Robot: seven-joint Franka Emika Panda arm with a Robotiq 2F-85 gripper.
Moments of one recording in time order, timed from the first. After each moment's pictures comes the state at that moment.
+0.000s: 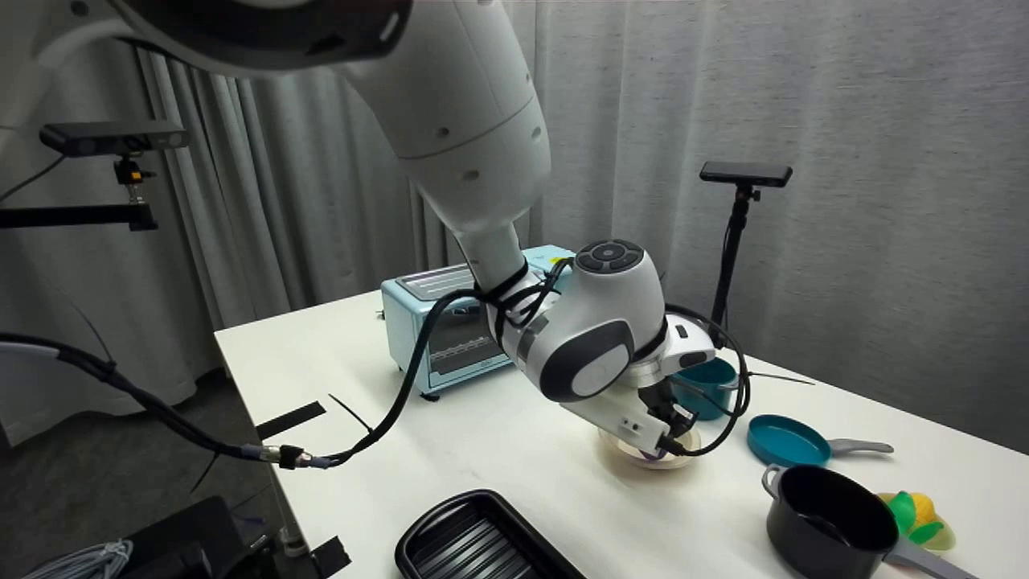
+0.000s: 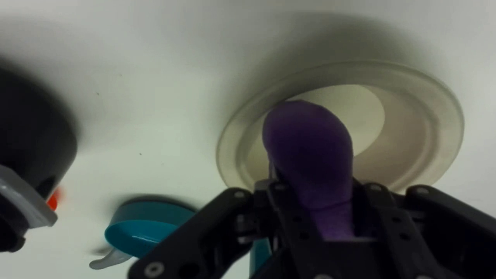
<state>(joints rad) -0.27 0.67 0.11 -2.01 0.09 3.15 -0.28</state>
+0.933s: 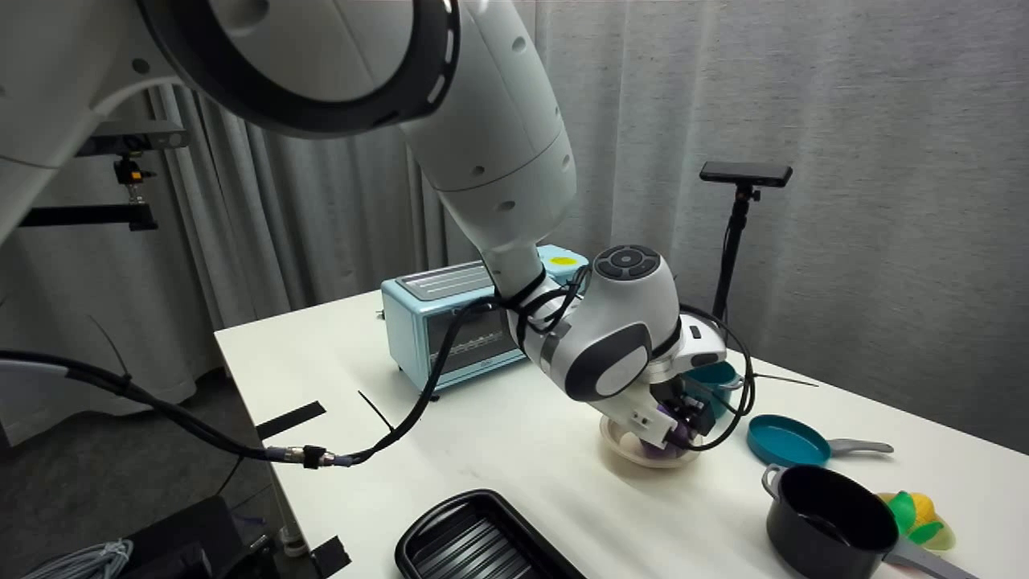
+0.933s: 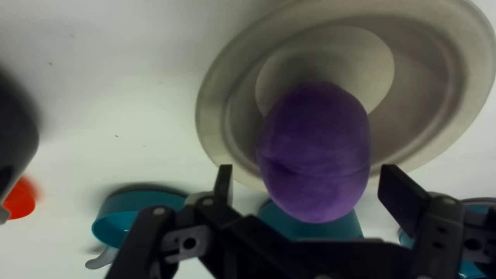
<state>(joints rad) -0.30 0.76 0.14 -1.87 0.04 3.14 -0.18</state>
